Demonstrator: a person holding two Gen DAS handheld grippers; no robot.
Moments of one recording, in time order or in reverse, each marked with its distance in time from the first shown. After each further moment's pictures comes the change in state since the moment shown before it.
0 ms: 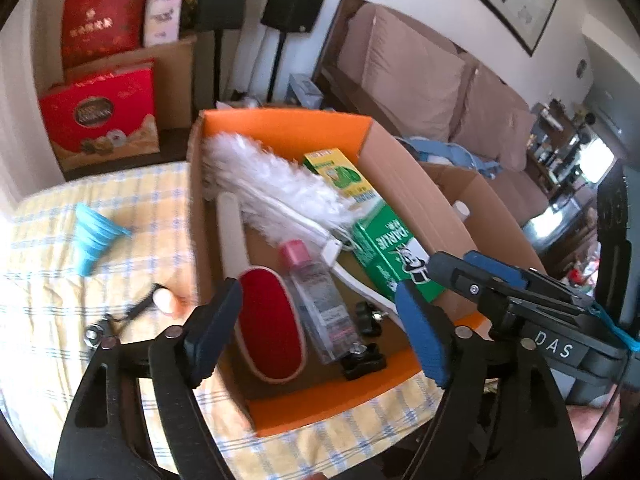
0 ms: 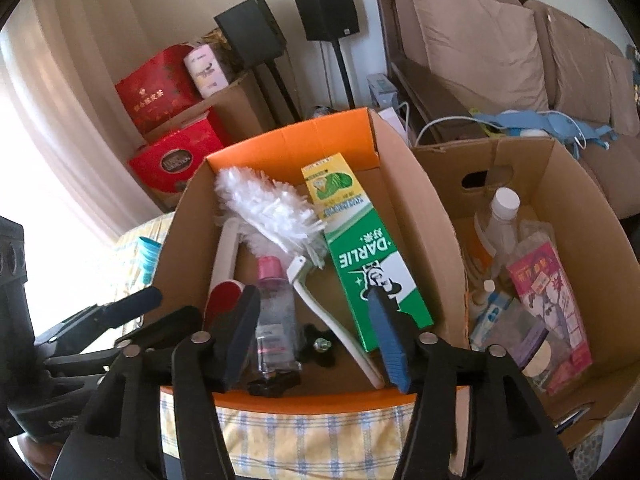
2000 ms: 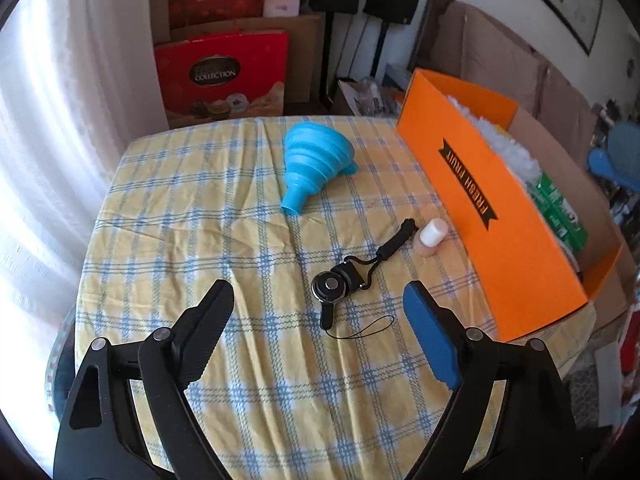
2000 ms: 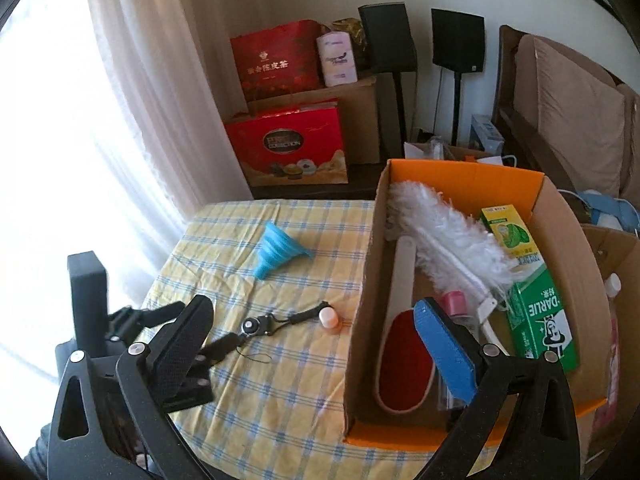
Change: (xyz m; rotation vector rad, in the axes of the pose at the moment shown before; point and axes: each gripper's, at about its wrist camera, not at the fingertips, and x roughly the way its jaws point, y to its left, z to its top) left arm -0.007 0.181 -0.061 -0.032 0.019 0.217; right arm 0.030 0.177 -0.010 -0.277 -0.021 0.146
